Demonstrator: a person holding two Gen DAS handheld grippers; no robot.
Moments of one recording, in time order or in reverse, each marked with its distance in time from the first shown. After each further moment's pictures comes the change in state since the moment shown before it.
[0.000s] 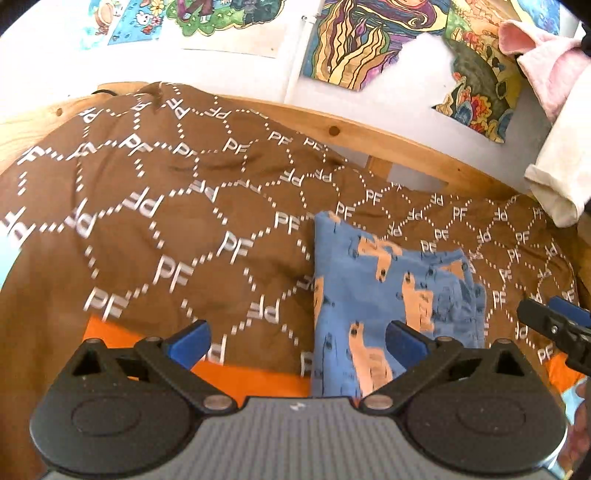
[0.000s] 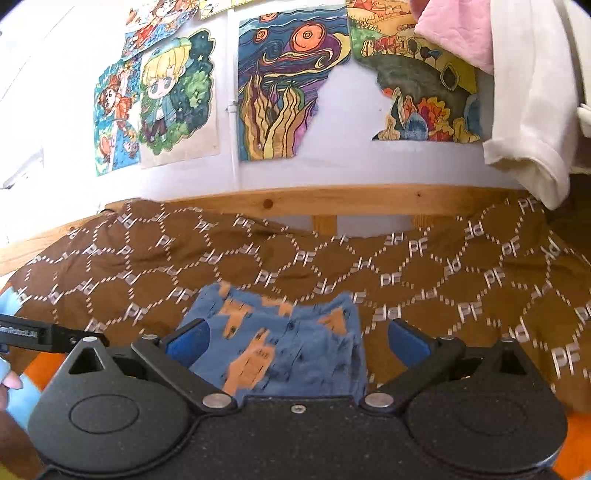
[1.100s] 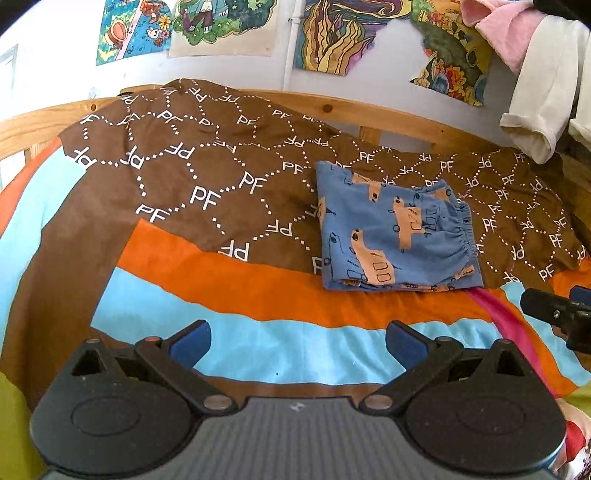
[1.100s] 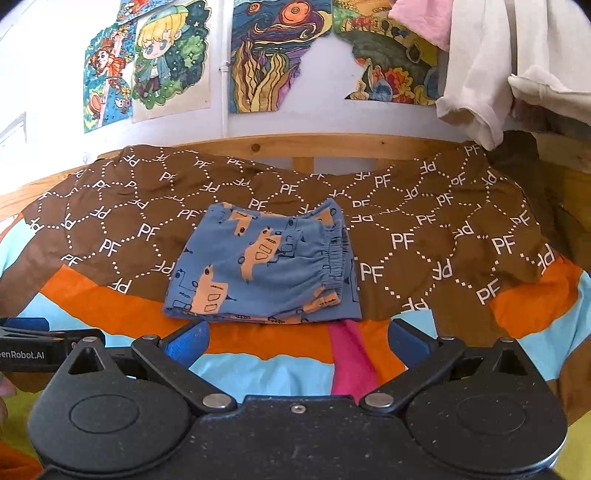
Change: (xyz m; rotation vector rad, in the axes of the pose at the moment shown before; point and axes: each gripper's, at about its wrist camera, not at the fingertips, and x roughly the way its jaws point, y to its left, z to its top) left arm -0.058 -0.005 -0.096 0.091 -0.033 0.056; right arm -0.085 0.048 -0.076 0.005 0.103 -0.142
